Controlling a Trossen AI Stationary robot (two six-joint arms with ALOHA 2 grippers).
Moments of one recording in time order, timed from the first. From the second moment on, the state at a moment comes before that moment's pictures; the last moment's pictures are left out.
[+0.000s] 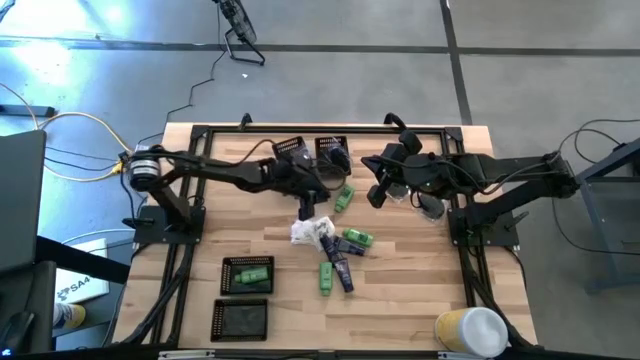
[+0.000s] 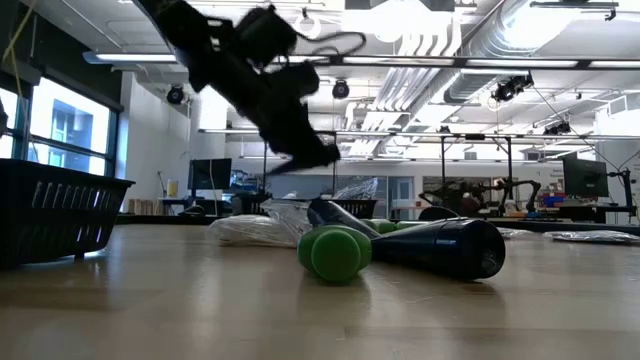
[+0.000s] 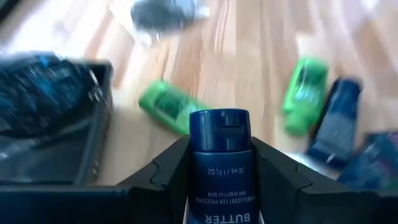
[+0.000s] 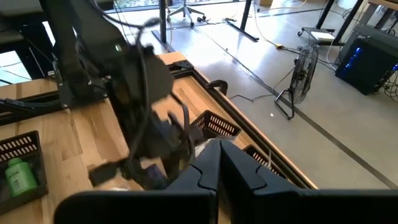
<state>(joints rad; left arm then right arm) 0.22 1.64 0.97 0.07 0.13 0.04 0.12 1.25 1.35 -0.58 0.63 0.26</state>
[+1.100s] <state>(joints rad) -0.52 1.17 0.97 -0.61 0.04 -0.89 0.12 1.25 1.35 -0.56 0.62 0.19</state>
